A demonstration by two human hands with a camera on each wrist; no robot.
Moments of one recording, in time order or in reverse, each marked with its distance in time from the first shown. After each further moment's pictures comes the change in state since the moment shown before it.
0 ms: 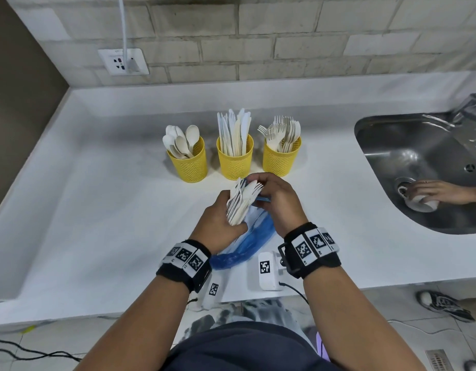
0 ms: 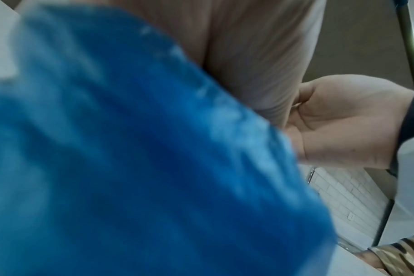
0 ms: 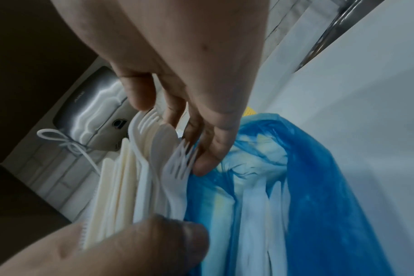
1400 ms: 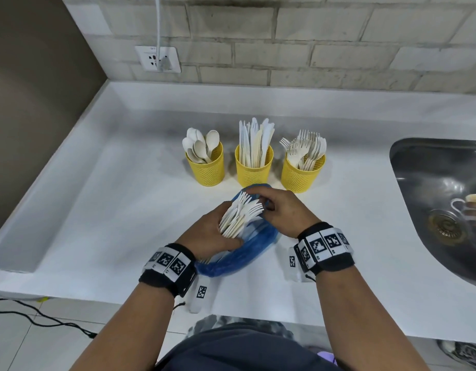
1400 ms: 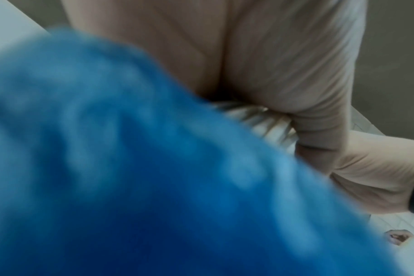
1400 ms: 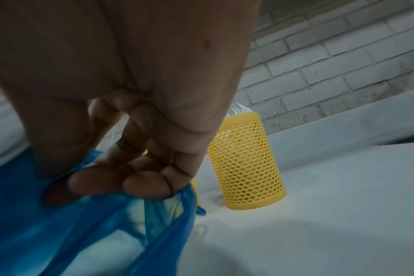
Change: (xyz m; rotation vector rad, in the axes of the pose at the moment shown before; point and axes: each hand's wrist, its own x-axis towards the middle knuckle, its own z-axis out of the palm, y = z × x) left_hand -0.001 -0.004 -0.030 -0.153 -0.132 -0.132; right_hand 0.051 -0.006 -0.024 -0.835 -0.525 -0.354
